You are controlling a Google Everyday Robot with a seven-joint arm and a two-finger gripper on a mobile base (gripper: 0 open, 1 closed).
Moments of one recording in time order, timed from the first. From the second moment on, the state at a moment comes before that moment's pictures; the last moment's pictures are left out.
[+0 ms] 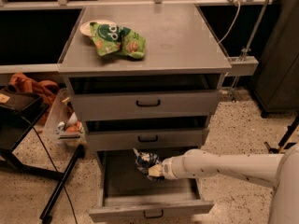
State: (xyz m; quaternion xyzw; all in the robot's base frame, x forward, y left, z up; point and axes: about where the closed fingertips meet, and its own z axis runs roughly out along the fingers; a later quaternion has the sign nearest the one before) arm 0.543 -0.033 0.411 -0.13 0.93 0.29 0.20
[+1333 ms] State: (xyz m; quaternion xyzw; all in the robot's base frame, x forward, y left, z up) arm 0.572 -0.041 0.277 -0.08 0.93 0.34 0.13
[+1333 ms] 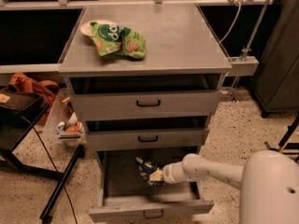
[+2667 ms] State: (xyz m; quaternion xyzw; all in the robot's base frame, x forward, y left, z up) arm 0.611 -0.038 0.153 -0.05 0.92 0.39 0.04
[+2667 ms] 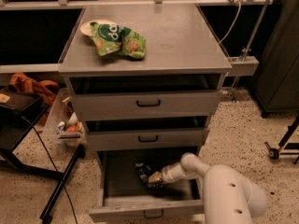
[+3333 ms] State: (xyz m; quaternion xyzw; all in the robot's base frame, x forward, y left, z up) arm 0.610 -0.037 0.148 -0.05 0.91 0.42 0.01
